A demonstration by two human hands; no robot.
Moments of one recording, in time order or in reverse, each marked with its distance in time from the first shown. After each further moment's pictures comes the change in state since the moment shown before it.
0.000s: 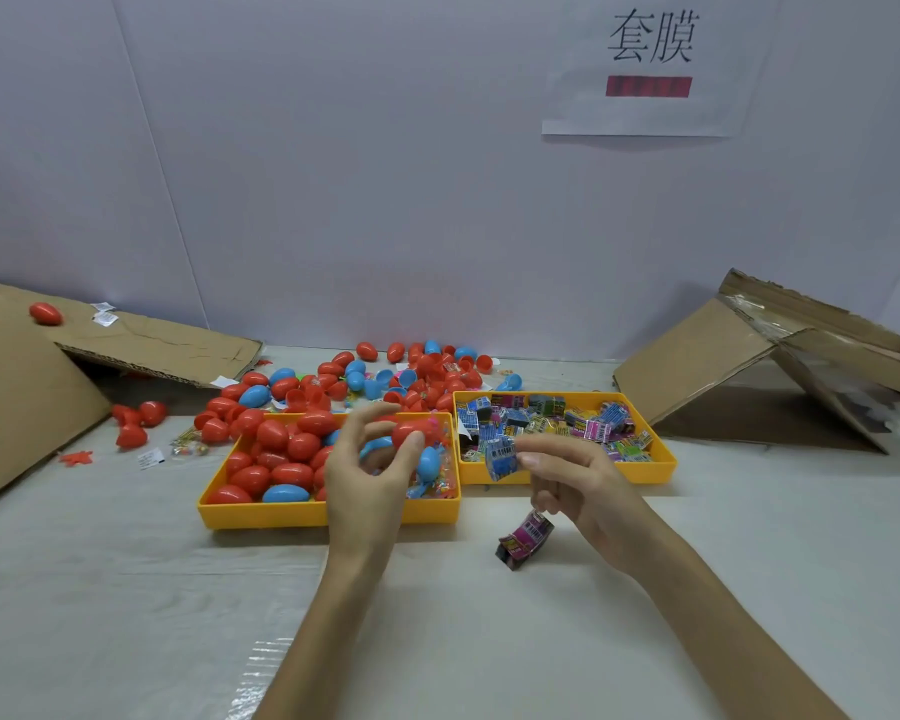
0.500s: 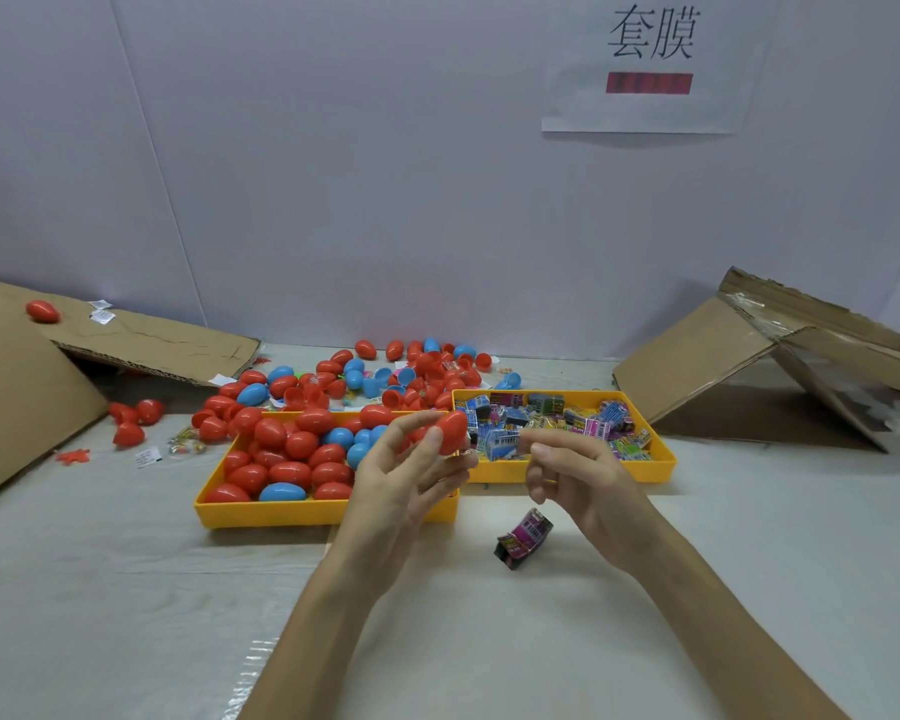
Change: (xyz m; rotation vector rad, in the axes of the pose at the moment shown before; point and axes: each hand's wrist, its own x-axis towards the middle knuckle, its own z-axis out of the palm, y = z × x) left_hand -0.008 0.012 0.007 -0.552 -0.356 -0.405; right_hand -0.004 -0.005 0.004 0.116 -0.003 -0.054
